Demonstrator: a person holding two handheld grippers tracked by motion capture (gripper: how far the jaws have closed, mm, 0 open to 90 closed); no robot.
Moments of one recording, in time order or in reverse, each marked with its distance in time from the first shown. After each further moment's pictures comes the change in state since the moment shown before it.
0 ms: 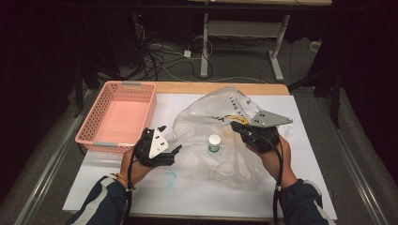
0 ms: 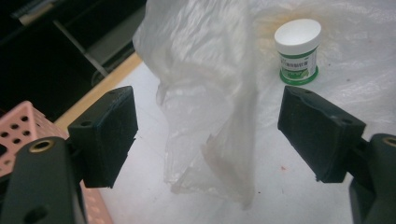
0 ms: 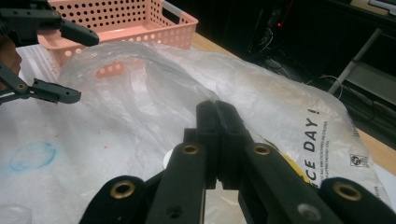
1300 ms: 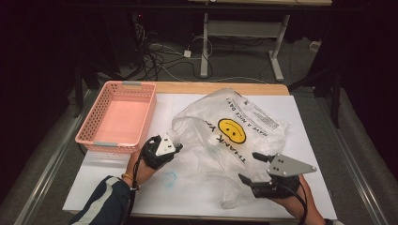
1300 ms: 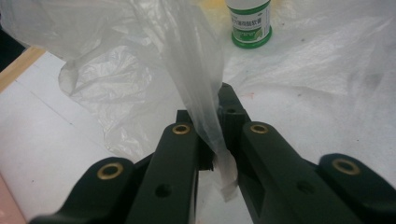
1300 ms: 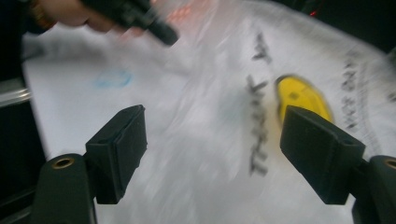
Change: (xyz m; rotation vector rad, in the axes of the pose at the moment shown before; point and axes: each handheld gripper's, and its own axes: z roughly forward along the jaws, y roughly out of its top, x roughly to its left) left arm -0.006 -0.010 0.024 0.109 -0.190 0.028; right arm 0.045 -0.069 -0.068 0.029 0.099 -0.052
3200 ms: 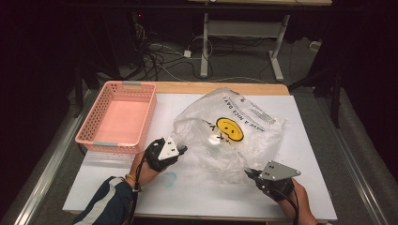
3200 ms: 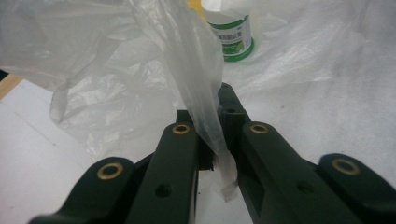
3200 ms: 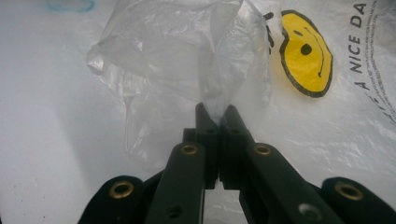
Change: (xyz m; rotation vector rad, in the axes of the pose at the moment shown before) left arm -0.010 0.001 0.006 -0.047 -0.032 0.045; right arm -0.007 -0.044 0.028 0.142 -0.050 -0.042
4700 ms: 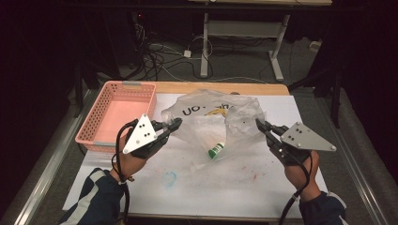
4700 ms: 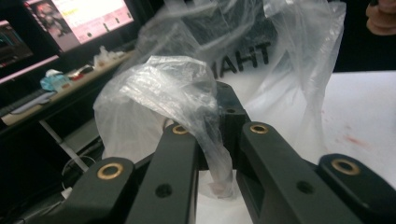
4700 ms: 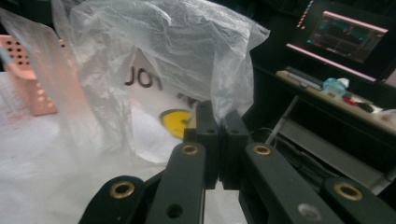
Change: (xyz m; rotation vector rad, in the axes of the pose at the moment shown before) left arm 0.017 0.067 -0.102 -0.430 0.126 0.014; right arm -0.044 0.093 -0.049 -0.390 -0.269 -0.015
